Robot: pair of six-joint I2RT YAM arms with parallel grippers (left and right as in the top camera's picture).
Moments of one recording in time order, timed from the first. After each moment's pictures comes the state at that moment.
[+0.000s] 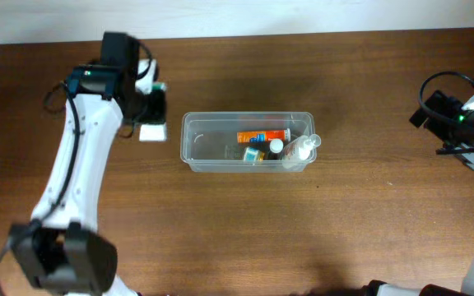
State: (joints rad) left arm -0.13 1.79 1.76 -1.16 0.07 -0.06; right arm -0.35 1.47 1.67 -1.33 -0.05 0.40
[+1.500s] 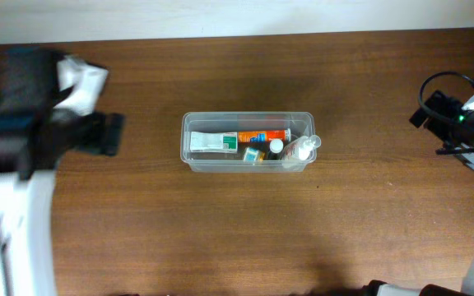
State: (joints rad) left arm 0.07 1.42 1.83 -1.38 -0.03 0.29; right arm -0.35 1.47 1.67 -1.33 -0.05 0.40
